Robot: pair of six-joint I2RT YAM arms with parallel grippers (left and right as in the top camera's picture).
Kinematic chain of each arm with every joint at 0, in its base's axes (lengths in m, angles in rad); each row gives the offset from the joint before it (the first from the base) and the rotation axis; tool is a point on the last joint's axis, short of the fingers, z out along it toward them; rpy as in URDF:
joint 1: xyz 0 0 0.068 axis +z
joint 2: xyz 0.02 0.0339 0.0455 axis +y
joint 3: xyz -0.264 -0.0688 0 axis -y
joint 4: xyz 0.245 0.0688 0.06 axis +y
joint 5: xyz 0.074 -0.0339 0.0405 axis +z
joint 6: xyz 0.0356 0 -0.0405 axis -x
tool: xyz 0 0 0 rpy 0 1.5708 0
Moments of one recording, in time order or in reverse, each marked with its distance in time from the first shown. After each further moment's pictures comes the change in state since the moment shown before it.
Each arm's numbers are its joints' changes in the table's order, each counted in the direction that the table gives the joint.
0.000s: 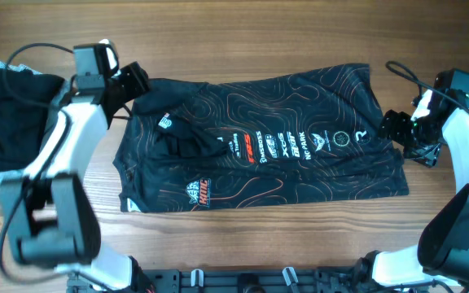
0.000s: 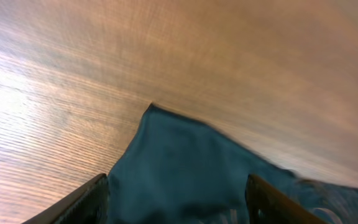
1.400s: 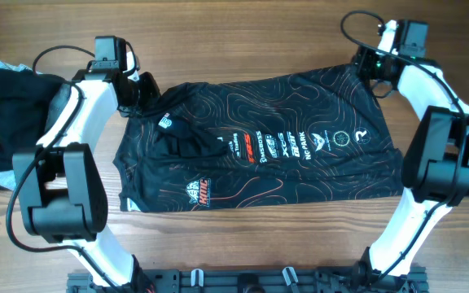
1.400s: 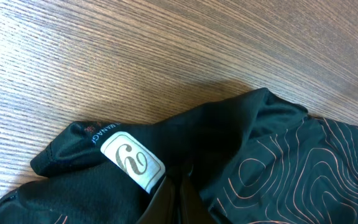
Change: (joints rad) left arm -0.050 0.183 0.193 0.347 -0.105 0.018; right arm 0.192 0.491 0.328 -0.694 0.073 0.040
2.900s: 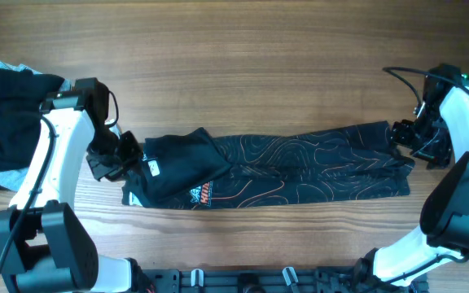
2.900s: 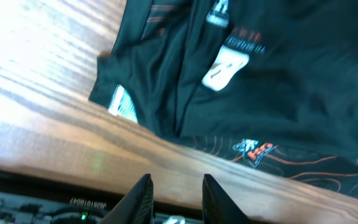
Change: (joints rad) left arm 0.085 -0.285 -0.153 0.695 0.074 -0.001; right arm -0.173 -0.320 -0.178 0.920 -0.362 -0.021
